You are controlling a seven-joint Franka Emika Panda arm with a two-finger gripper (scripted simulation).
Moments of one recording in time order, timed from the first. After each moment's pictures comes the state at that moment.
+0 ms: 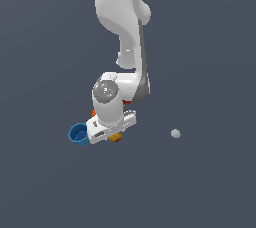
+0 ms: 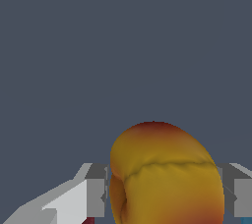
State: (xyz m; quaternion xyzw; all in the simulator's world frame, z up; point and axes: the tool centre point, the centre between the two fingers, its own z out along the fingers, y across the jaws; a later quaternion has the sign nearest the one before) arm 0.066 -0.060 0.066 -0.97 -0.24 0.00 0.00
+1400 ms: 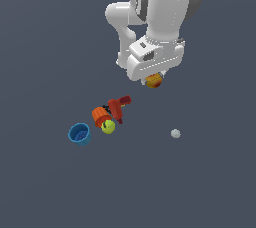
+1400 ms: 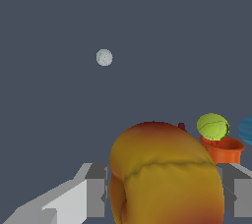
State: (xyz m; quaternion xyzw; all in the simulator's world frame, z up) arm -0.055 0.091 0.281 -0.97 -0.24 0.00 0.00
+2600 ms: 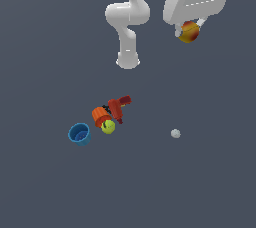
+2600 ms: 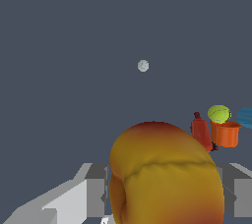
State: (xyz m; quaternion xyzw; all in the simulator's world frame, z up) arm -0.124 0.189 0.421 -0.97 -0.24 0.00 0.00
